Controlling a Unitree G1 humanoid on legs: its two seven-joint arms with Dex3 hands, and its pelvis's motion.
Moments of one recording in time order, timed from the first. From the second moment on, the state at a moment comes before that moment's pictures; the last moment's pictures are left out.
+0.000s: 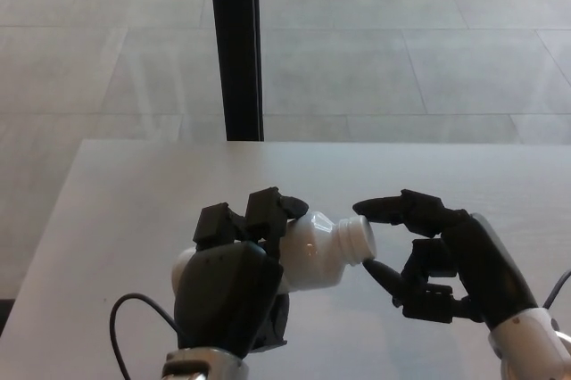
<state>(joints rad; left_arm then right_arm) -0.11 0.17 -0.48 -0.14 0.80 0.26 0.24 -0.13 -0.21 0.19 -0.20 -0.29 0.18 0.07</state>
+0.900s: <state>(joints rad) -0.11 0.16 -0.48 -0.12 0.80 0.25 0.27 -0.12 -0.22 0.20 -0.20 -0.30 0.12 0.04</state>
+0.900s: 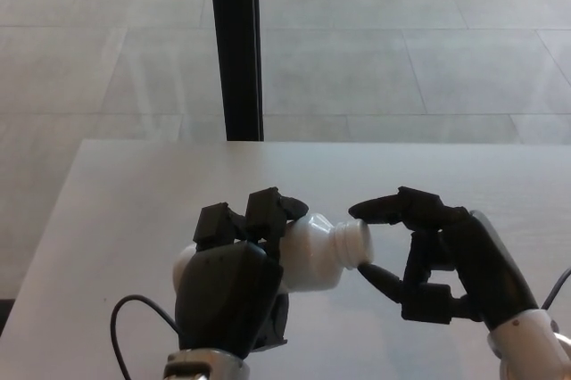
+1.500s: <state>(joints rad) -0.11 0.16 -0.49 -0.11 0.81 0.25 0.28 -0.11 -0.21 0.22 -0.11 -0.37 -0.07 -0.08</state>
